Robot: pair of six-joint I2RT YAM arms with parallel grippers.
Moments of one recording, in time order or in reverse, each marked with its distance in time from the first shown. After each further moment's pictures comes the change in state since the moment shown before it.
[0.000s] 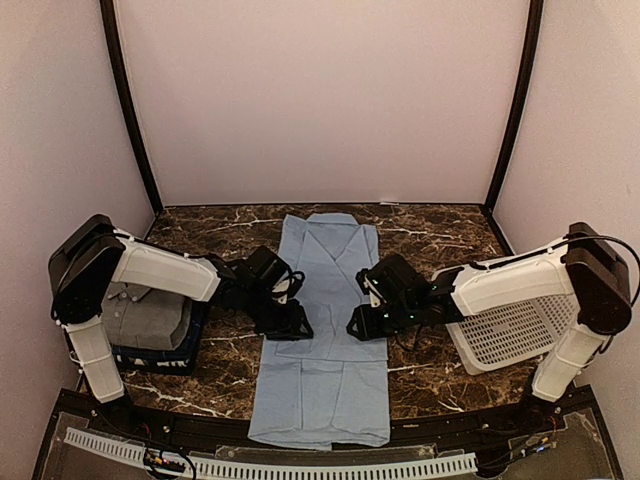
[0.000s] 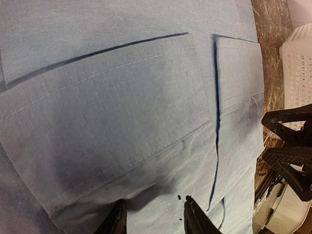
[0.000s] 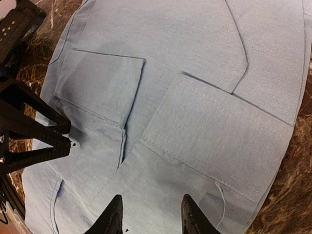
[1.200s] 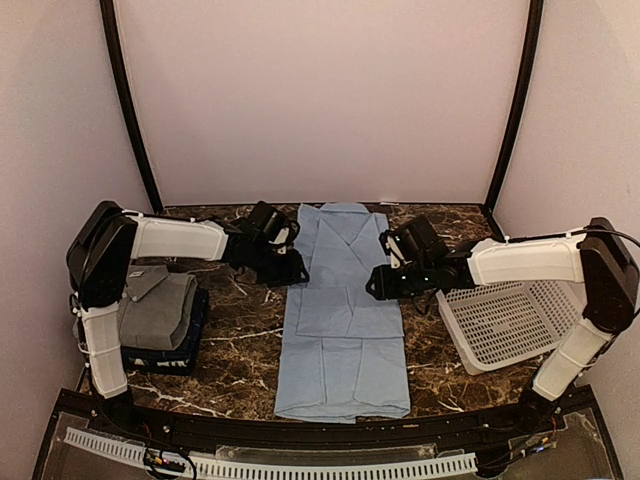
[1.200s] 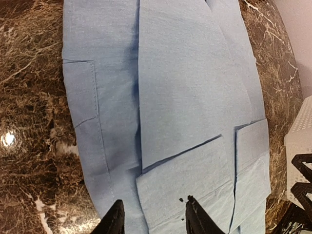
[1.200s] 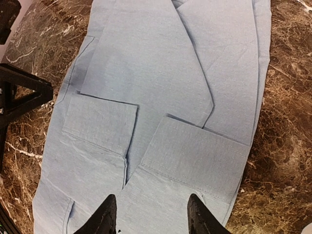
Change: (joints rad) left arm 0.150 0.137 0.331 -0.080 -0.169 0.118; right arm -0.202 -0.034 0.093 -0.069 0.041 -0.136
